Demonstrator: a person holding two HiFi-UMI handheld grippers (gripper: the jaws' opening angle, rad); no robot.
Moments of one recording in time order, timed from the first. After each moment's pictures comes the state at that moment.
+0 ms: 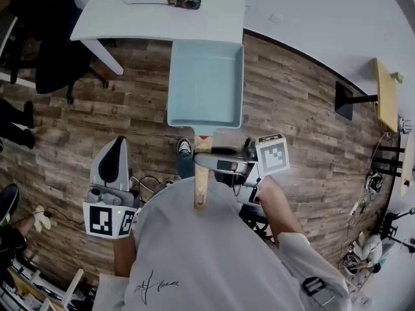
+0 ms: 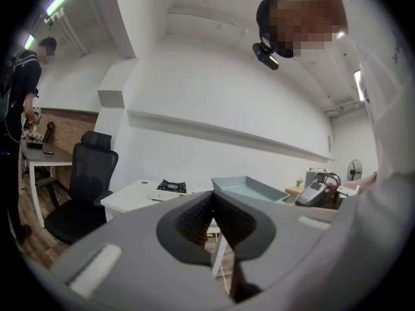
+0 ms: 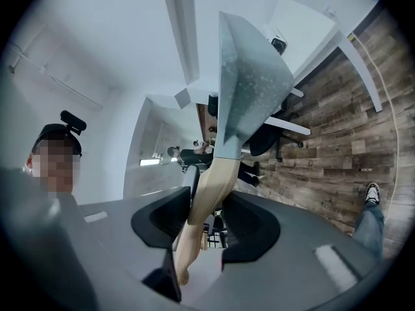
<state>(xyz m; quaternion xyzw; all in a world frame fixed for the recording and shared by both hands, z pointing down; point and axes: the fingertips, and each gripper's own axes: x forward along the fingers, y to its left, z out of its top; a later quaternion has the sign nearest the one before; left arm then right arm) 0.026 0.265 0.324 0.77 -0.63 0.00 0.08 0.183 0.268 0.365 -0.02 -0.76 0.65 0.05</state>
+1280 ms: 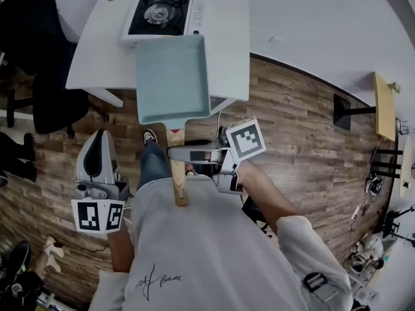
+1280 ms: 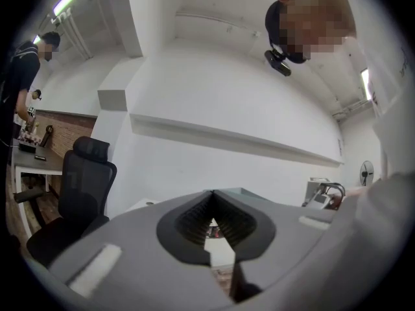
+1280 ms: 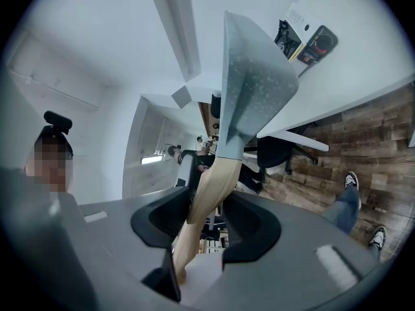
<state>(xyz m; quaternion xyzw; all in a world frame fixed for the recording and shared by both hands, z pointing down) -0.104 0.068 0.300 0.76 -0.65 -0.04 0.05 0.034 0.082 0.359 -0.06 -0.78 0.62 0.06</state>
